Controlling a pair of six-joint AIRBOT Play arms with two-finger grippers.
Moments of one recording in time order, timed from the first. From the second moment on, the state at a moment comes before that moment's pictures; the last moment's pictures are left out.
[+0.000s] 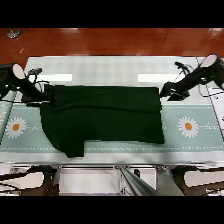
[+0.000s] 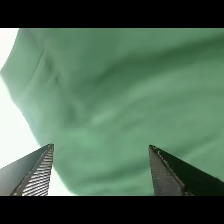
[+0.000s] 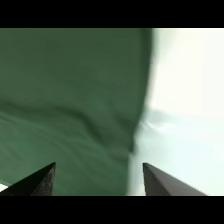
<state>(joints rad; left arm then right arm) 0.12 -1.45 1.17 1.52 -1.36 -1.53 -0.16 -1.58 1.36 -1.14 1.48 1.41</state>
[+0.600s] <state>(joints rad) 0.70 -1.14 0.67 1.15 -1.40 -1.40 -0.33 -0.93 0.58 -0.88 1.21 1.26</state>
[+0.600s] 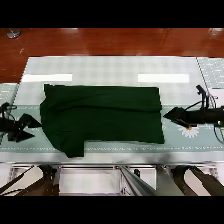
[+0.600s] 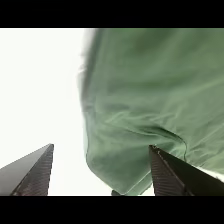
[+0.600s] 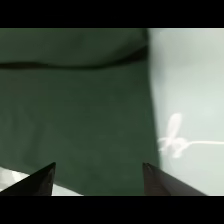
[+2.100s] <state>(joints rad) 0.45 -1.10 0.51 0.91 -1.35 -1.15 -0.40 -0.86 0.38 -1.07 1.36 1.39</state>
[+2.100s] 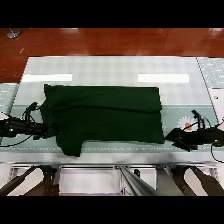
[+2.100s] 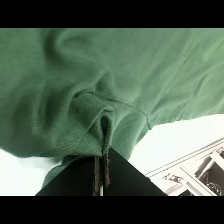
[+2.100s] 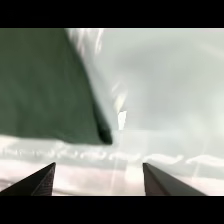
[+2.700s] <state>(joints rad) 0.45 -1.10 0.52 0.90 -1.36 -1.15 -0.17 -1.08 0.43 -0.84 1.12 1.40</state>
